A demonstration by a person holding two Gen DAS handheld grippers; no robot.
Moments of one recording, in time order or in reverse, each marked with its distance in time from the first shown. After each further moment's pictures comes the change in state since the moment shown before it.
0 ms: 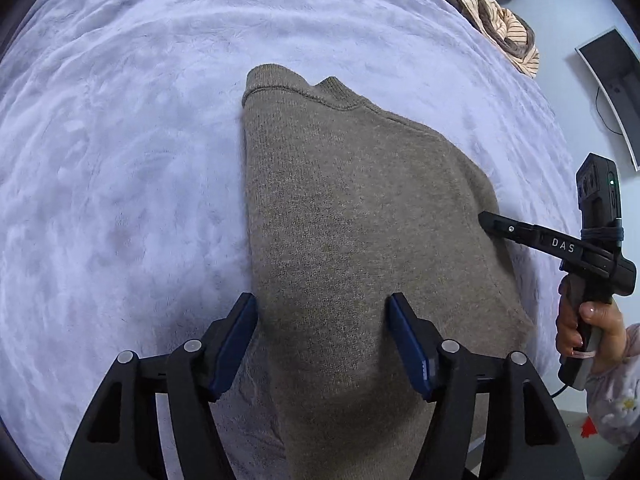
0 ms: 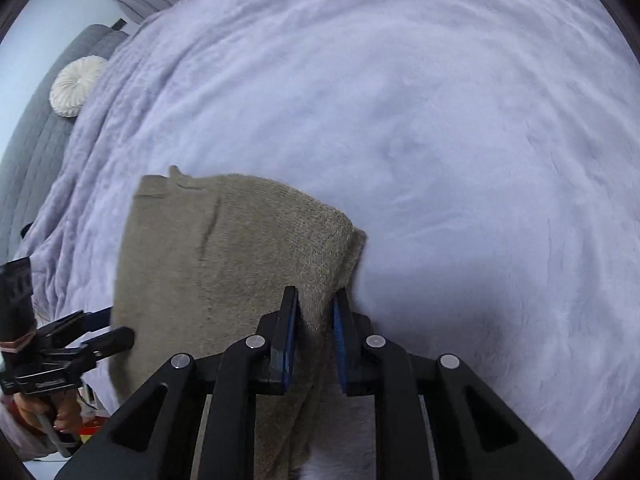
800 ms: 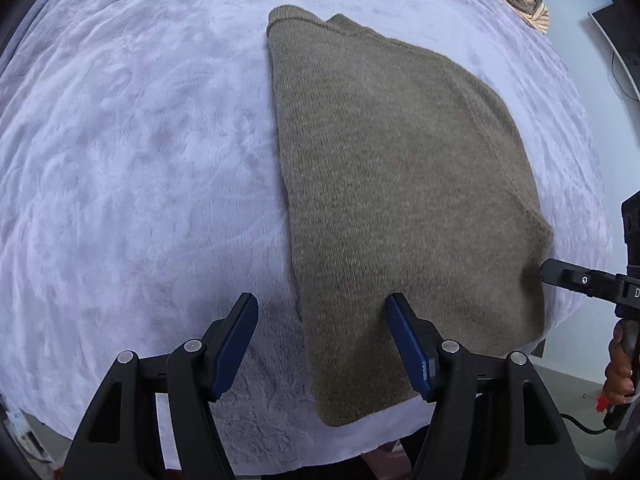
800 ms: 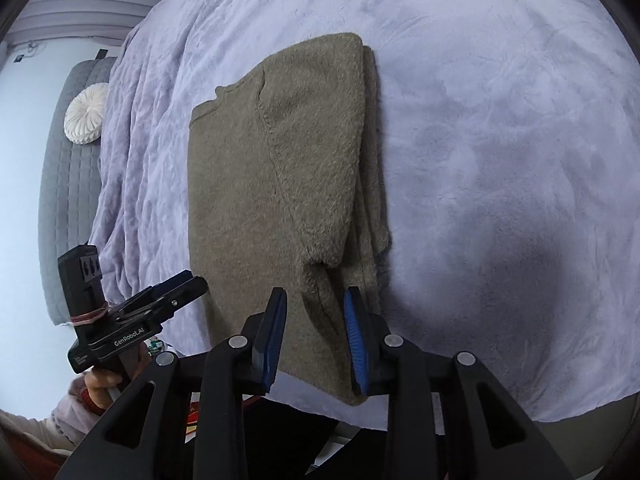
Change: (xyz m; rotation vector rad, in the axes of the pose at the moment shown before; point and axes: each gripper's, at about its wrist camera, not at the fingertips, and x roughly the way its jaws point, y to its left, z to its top) left arm -0.020 0.001 -0.062 0.027 0.149 0.103; right arm -0.039 0.016 -0.113 0.205 0.172 0.198
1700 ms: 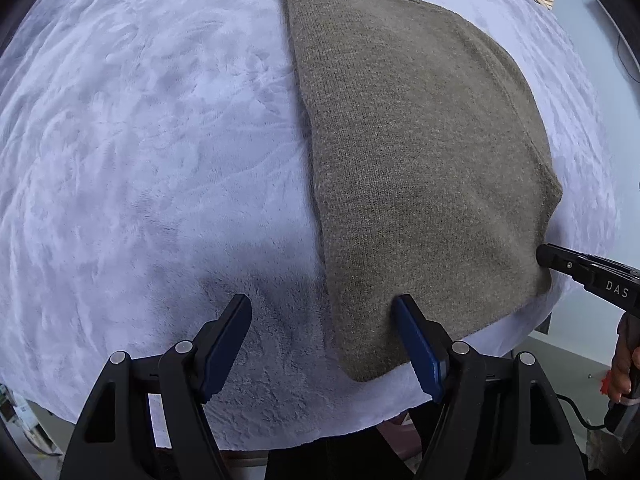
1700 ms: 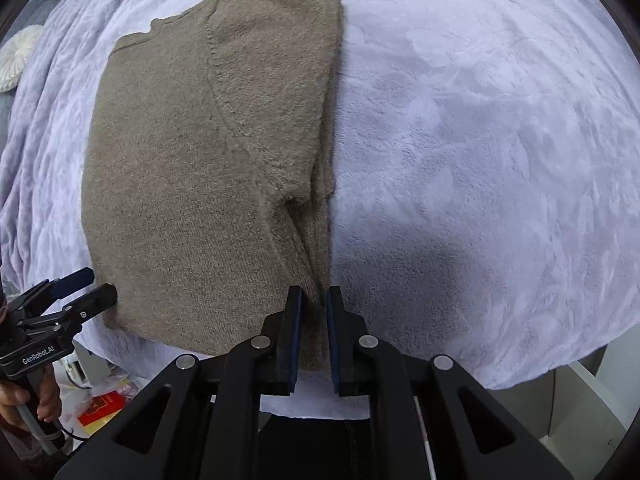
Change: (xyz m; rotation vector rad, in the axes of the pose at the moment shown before) left arm 0.000 0.024 -0.030 0.014 0.078 0.005; right arm 0.034 0.032 -0.012 -0.035 0.037 -0.447
